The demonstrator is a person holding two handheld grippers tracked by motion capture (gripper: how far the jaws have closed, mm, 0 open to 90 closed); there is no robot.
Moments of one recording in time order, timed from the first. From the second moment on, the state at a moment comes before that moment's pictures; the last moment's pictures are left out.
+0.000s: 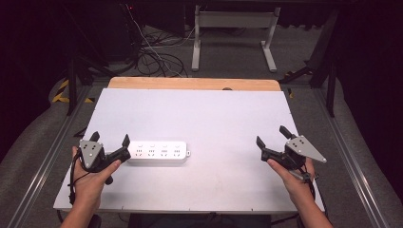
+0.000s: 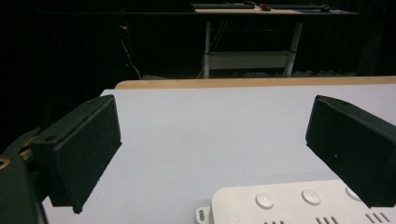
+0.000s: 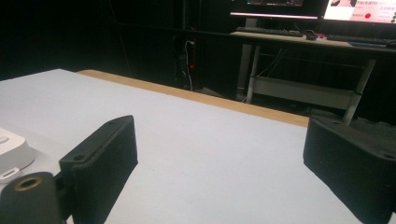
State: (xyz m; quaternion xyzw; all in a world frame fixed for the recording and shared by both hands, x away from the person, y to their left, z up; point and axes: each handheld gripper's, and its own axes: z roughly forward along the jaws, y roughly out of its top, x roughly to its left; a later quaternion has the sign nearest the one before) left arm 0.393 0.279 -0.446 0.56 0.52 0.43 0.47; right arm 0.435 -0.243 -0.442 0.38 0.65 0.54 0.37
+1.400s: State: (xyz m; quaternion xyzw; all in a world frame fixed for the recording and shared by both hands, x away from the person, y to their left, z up) left arm 0.391 0.281 -0.437 0.60 0.51 0.38 0.49; right arm 0.432 -0.243 -0.443 0.38 0.66 0.54 0.36
